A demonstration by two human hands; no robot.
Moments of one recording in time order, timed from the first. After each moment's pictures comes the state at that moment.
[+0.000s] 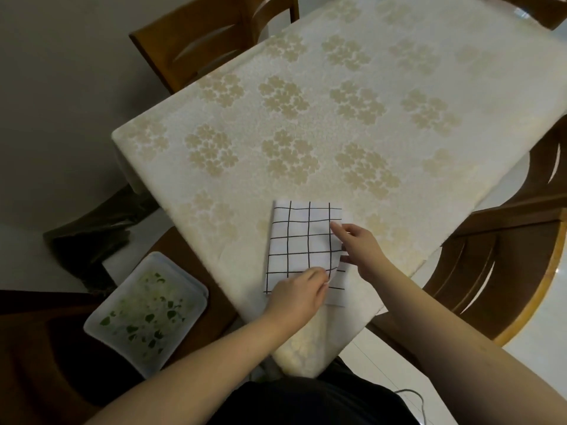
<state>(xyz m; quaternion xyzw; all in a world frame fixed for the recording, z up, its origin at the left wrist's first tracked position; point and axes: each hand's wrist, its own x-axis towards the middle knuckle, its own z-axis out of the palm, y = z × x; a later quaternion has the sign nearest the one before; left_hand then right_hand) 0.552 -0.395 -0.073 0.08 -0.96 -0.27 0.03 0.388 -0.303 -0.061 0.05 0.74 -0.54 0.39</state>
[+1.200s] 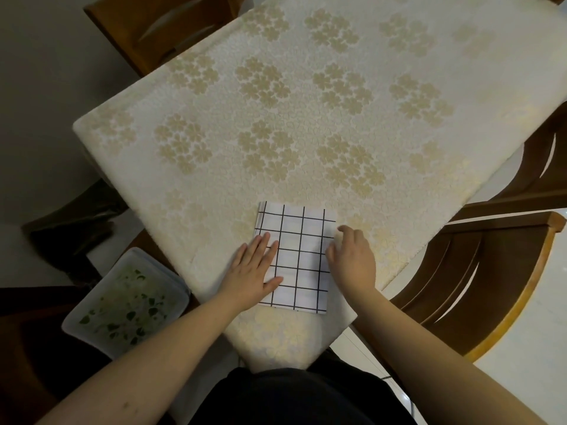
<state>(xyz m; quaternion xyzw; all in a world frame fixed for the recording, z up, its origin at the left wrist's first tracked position) 0.536 -0.463 -0.148 0.08 -0.98 -0.07 -0.16 0.386 -0.272 -0.109 -0.18 0.96 -0.21 0.08</state>
